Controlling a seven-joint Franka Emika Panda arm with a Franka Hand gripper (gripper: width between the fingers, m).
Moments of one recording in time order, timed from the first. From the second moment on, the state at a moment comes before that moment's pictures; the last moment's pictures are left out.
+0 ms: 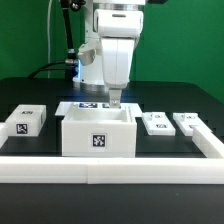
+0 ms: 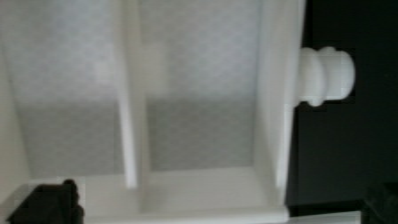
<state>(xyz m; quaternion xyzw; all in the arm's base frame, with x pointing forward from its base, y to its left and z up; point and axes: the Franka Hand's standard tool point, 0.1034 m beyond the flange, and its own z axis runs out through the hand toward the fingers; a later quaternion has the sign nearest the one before) 0.476 -0.003 0.070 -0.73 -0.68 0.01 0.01</state>
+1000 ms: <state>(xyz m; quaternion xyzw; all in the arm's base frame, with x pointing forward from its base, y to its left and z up) 0.438 -0.002 0.022 -0.74 -0.67 0.03 0.04</state>
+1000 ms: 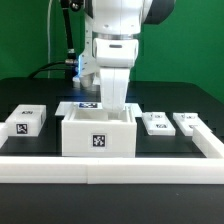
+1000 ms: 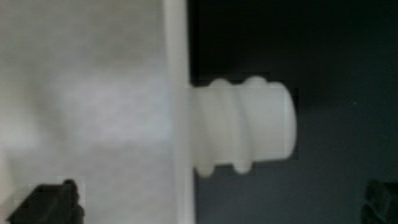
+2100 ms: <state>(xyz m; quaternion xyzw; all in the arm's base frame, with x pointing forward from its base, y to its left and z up) 0.441 -0.002 0.022 -0.74 -0.67 0.02 0.03</state>
